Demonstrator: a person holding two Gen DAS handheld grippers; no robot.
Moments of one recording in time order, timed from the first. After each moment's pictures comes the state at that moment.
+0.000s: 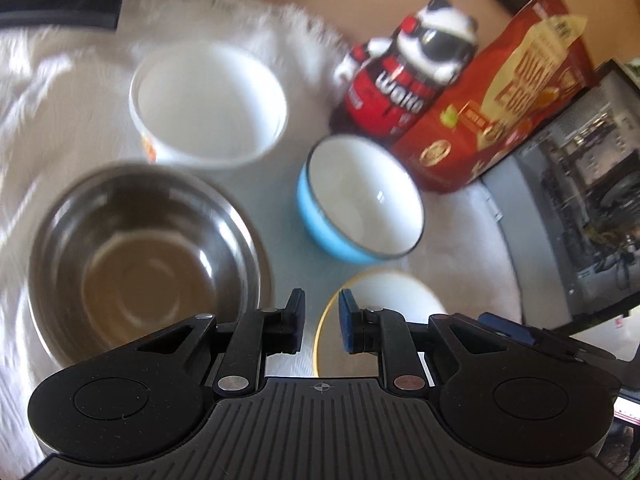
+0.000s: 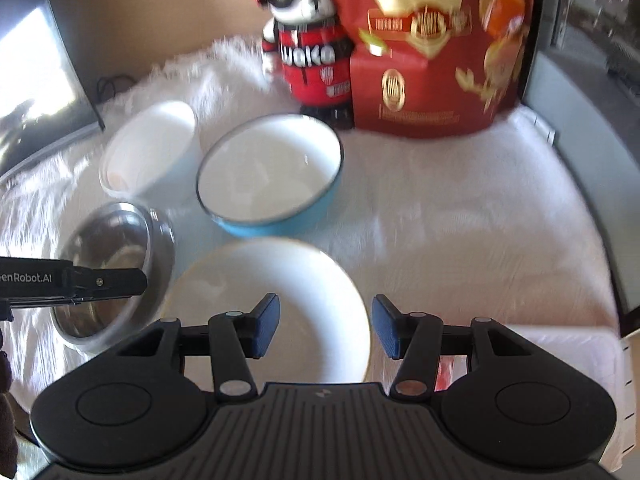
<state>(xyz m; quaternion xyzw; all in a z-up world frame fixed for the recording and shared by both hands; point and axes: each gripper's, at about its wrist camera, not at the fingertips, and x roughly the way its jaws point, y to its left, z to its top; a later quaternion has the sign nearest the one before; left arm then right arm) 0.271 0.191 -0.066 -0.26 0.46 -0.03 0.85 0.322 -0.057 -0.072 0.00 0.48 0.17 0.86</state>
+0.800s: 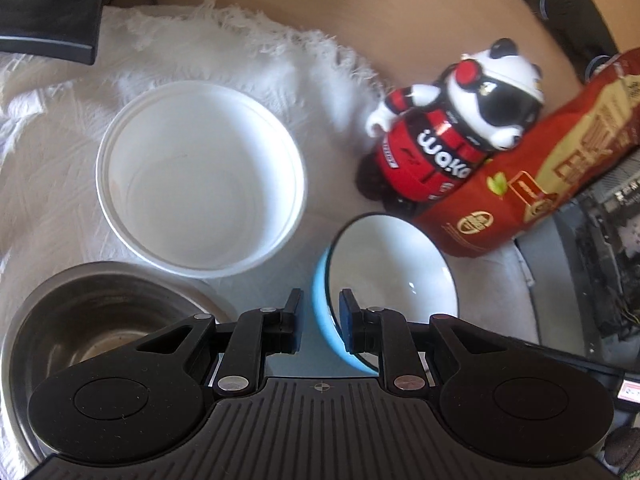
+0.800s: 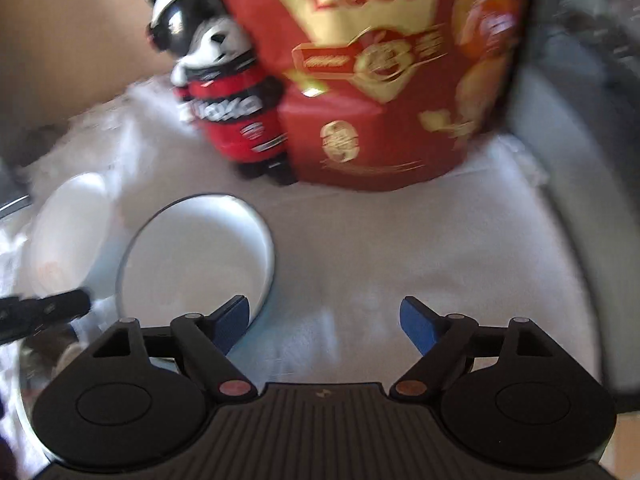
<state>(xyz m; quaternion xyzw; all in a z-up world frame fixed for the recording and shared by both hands) 0.356 0.214 -0.085 -0.28 0.46 0.02 0.84 0.439 -0.059 -0.080 0.02 0.52 0.13 0.85</state>
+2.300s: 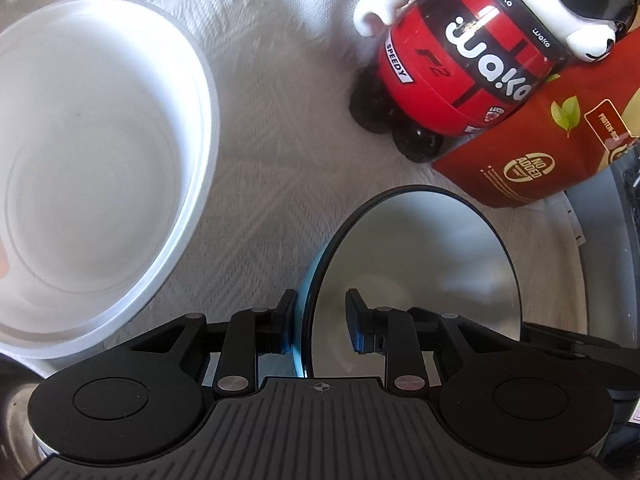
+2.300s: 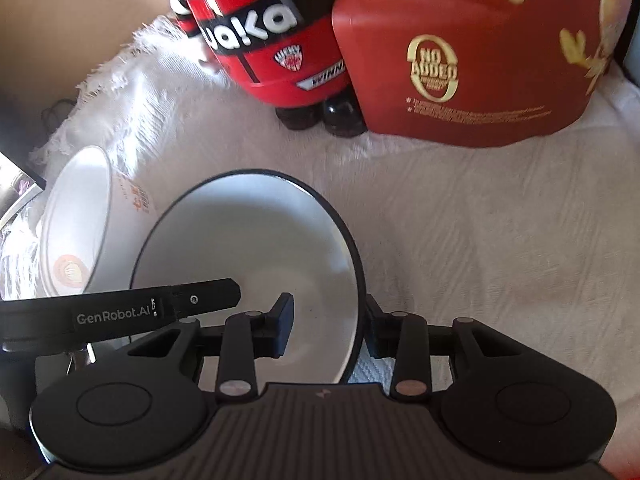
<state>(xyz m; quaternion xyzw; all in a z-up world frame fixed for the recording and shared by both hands) 0.444 0.174 -0.156 -0.23 0.56 0.00 0.79 0.486 -0.025 -0.147 0.07 0.58 0.19 0.78</state>
